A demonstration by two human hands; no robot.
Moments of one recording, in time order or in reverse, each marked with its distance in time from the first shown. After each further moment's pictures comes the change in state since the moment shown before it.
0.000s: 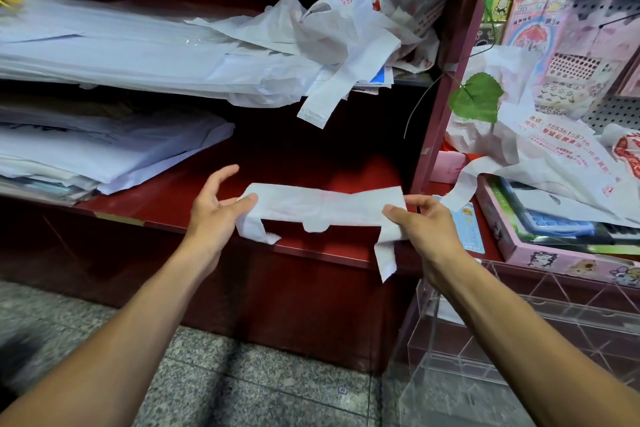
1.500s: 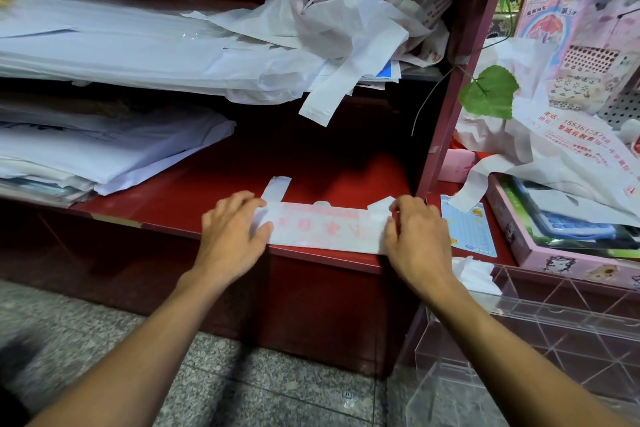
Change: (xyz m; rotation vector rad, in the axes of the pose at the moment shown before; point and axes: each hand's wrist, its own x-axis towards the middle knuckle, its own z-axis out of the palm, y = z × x) left_hand 0.001 -0.030 0.007 1.104 -0.065 0.356; right_hand 0.009 0.026 0.017 -1.032 0.141 -0.514
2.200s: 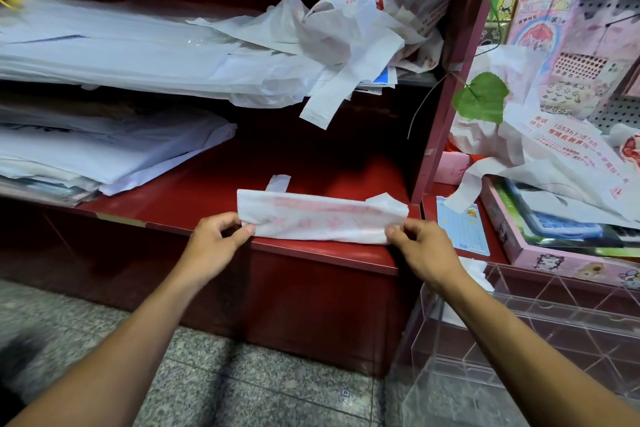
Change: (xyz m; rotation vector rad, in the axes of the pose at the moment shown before) left_hand -0.014 -0.024 -0.012 -0.638 -0.068 -0.197; right_hand -0.004 0.030 -0.005 0.481 -0.240 0.157
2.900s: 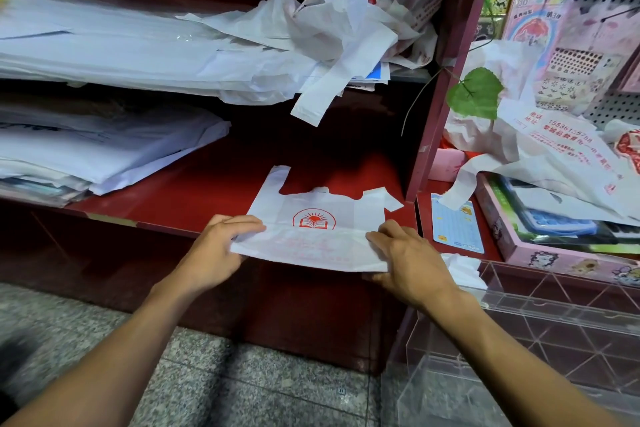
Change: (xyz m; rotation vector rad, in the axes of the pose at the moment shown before) left_hand 0.009 -0.019 0.010 0.385 -0.136 0.283; right_hand -0.016 -0.001 0.006 -0.702 -0.222 -0.352
